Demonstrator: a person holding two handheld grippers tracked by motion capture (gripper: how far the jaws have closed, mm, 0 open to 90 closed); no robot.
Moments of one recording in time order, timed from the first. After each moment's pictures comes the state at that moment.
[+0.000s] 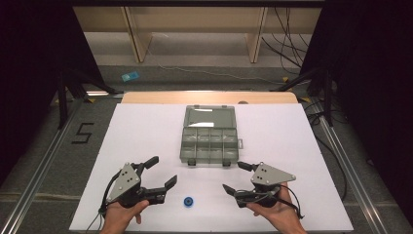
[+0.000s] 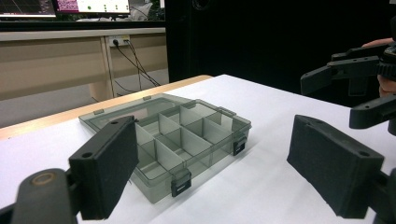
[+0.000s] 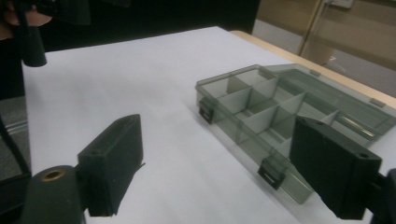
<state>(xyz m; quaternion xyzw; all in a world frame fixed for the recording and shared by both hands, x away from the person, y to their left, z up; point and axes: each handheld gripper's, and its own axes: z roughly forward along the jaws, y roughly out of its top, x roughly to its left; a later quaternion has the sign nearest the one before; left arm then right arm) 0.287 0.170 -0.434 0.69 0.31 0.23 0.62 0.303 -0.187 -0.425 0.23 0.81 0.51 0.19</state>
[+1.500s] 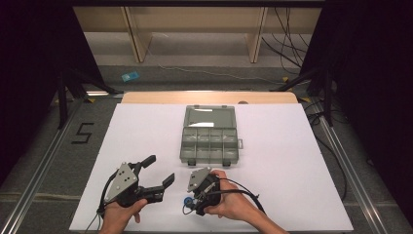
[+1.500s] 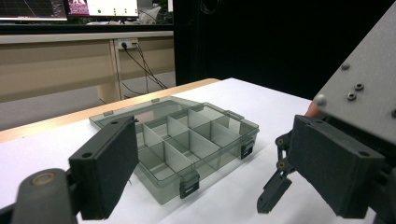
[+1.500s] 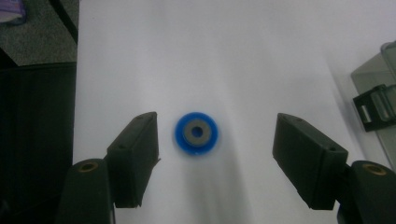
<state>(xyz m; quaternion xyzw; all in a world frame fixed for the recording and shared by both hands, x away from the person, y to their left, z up) 0.287 0.174 -0.433 0.67 0.32 0.24 0.62 0.327 -0.058 -0.453 0.07 0.95 0.30 0.07</state>
